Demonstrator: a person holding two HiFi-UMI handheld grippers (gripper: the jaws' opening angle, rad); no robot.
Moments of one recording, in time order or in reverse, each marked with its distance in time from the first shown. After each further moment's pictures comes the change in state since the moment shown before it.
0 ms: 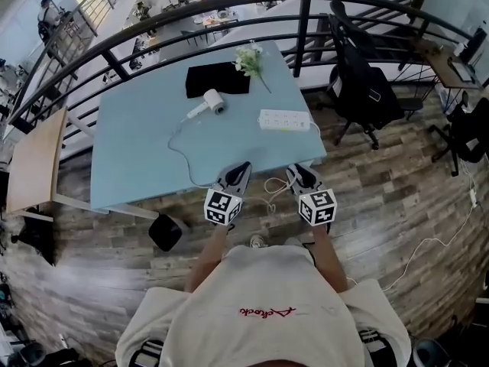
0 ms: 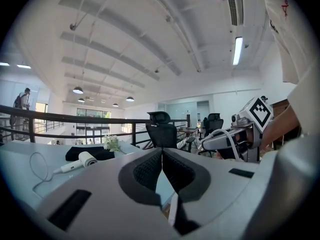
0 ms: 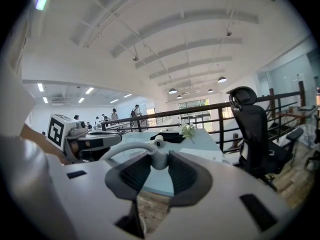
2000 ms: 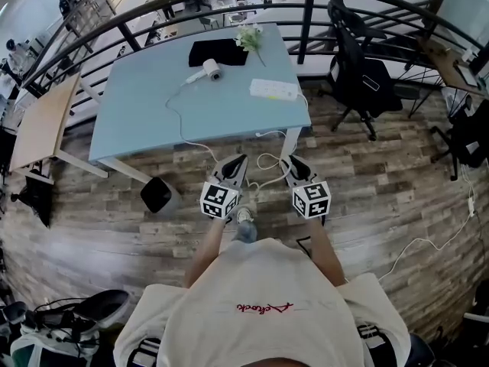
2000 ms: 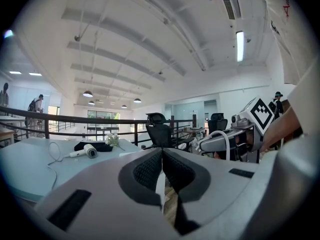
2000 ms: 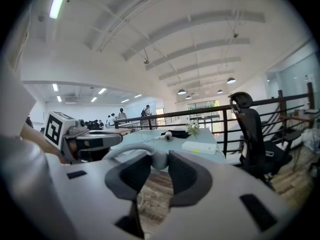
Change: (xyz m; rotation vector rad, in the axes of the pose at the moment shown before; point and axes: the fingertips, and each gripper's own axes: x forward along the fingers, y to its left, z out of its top) left arm -0.065 -0.152 0.000 -0.016 0.002 0.124; right arm -0.142 0.014 -0.033 -0.047 0.003 0.110
